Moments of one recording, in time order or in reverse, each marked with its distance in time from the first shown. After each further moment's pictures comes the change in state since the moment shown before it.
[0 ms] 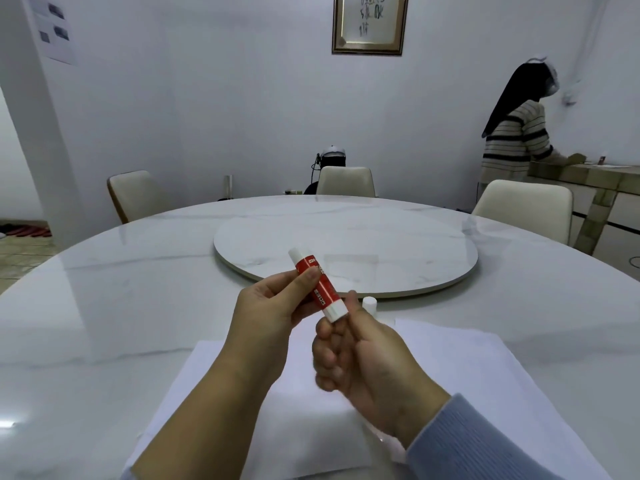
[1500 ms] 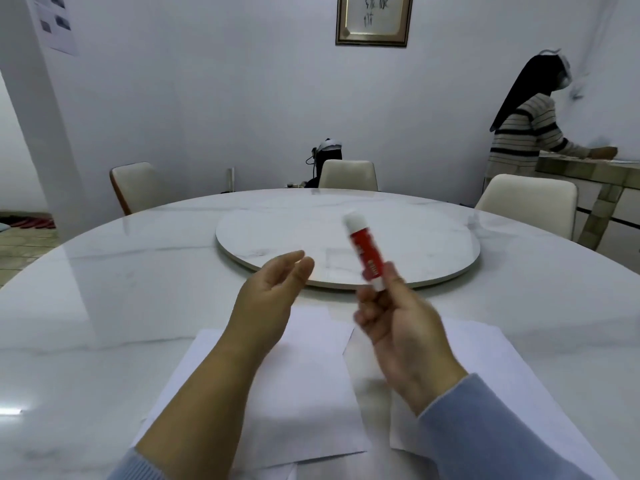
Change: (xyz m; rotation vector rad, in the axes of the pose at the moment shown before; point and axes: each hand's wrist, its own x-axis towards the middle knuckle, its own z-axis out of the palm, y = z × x) left_hand 0.012 -0.006 -0.017 0.592 0.015 0.078; right_hand 0.015 -0.013 -0.025 0.321 0.275 -0.303
